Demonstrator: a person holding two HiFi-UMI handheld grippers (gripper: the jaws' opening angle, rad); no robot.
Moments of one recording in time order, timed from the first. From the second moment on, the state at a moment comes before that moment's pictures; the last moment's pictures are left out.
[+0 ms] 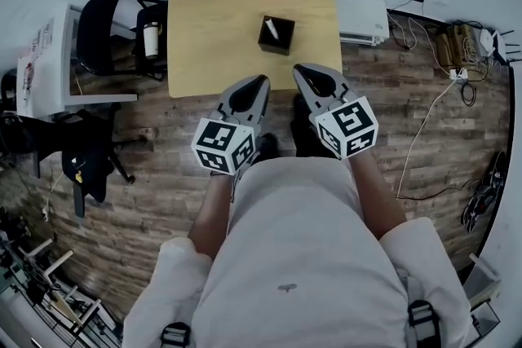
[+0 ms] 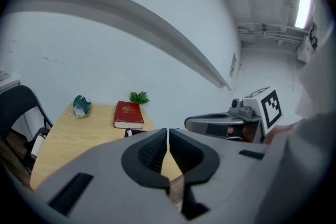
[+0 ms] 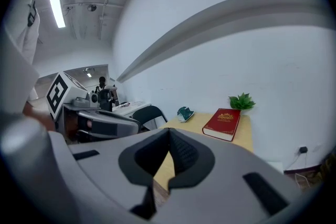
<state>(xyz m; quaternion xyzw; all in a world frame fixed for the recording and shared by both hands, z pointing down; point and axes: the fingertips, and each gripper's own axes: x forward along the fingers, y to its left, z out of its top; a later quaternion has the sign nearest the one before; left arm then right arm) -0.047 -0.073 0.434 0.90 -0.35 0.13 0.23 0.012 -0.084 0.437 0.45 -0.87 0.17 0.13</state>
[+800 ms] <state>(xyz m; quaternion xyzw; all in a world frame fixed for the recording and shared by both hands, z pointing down) -0.094 0.027 0.400 0.93 -0.31 0.10 0.19 -0.045 0.031 0.390 0.50 -0.85 0.12 0.09</state>
